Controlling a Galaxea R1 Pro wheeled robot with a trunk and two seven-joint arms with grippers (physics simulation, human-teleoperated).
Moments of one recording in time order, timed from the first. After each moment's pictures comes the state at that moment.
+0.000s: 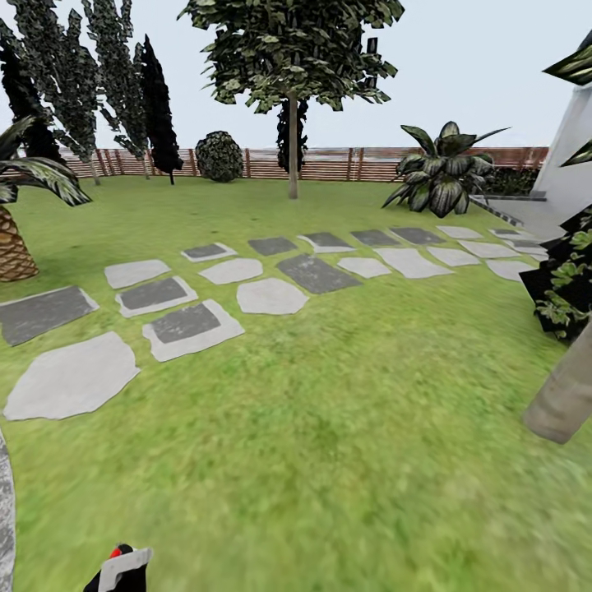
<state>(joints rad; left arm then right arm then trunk) -0.19 0.09 0.24 -0.50 0.01 -0.40 0.00 -0.17 -0.05 -0.03 -0.04 0.03 -0.94 0.01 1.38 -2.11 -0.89</state>
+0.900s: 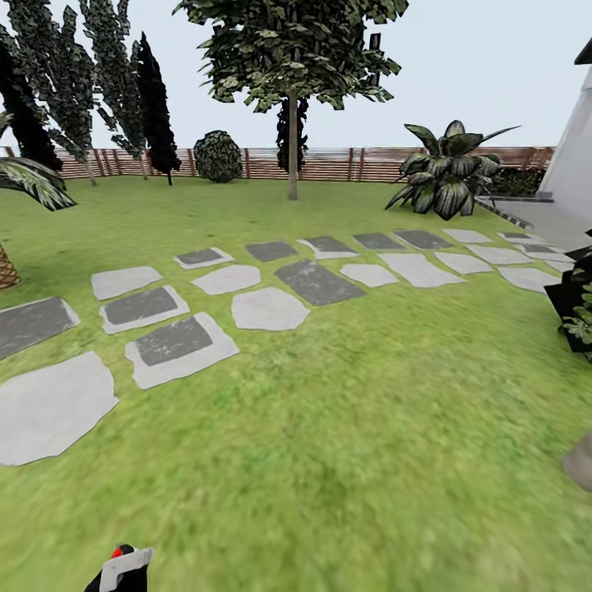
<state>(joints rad) -0.19 0.08 0.24 -0.50 0.01 -0.40 0.00 -0.17 -0.05 -0.03 -0.04 0.03 -0.94 0.01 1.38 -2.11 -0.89</state>
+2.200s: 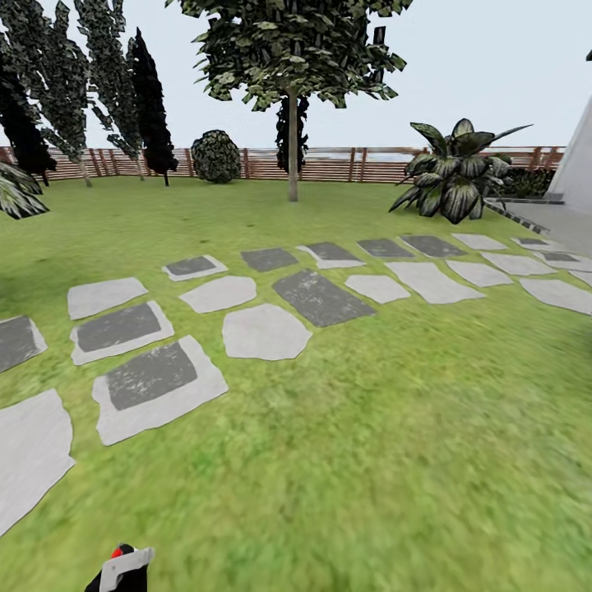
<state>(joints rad) -0.19 0.08 0.24 -0.50 0.01 -0.40 0.00 -0.17 -0.05 -0.03 -0.04 0.03 -0.94 0.01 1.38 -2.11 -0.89</state>
